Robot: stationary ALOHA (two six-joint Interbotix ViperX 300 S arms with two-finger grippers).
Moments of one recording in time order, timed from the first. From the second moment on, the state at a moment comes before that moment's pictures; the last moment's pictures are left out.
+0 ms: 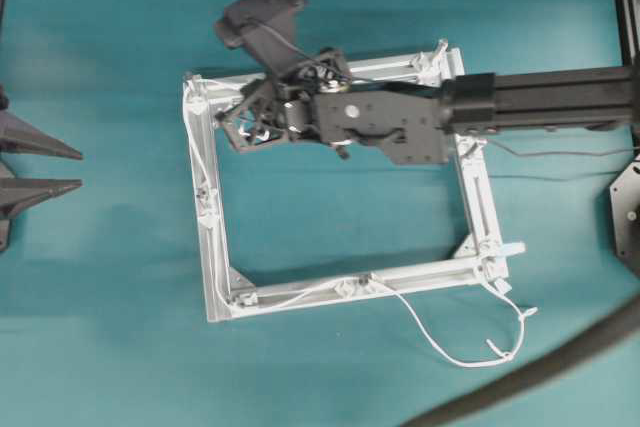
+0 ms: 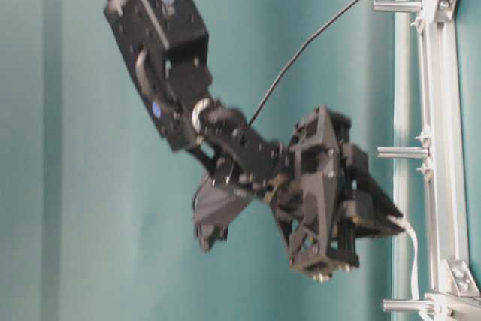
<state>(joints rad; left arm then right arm) 0.06 -1.29 1.43 -0.05 0.04 0.09 -0.12 0.41 0.01 -0.63 0.69 1.30</state>
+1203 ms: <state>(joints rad) 0.06 -1.29 1.46 -0.05 0.11 0.12 -0.06 0.23 0.29 -0.67 0.58 1.23</state>
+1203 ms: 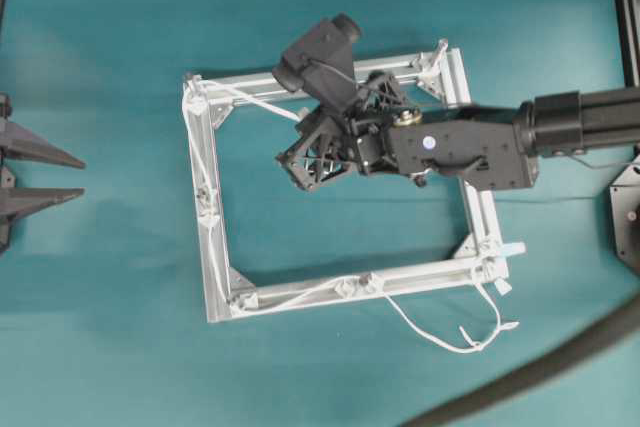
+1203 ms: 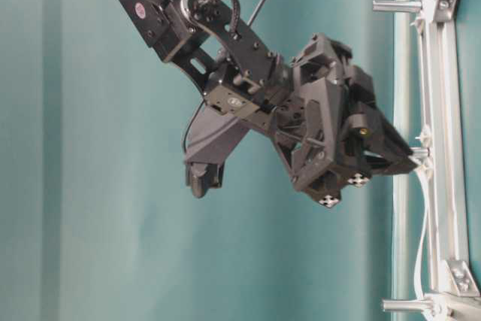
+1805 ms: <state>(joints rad) 0.06 -1.29 1.46 -0.05 0.12 0.12 -0.06 0.19 0.38 -0.67 0.31 1.13</state>
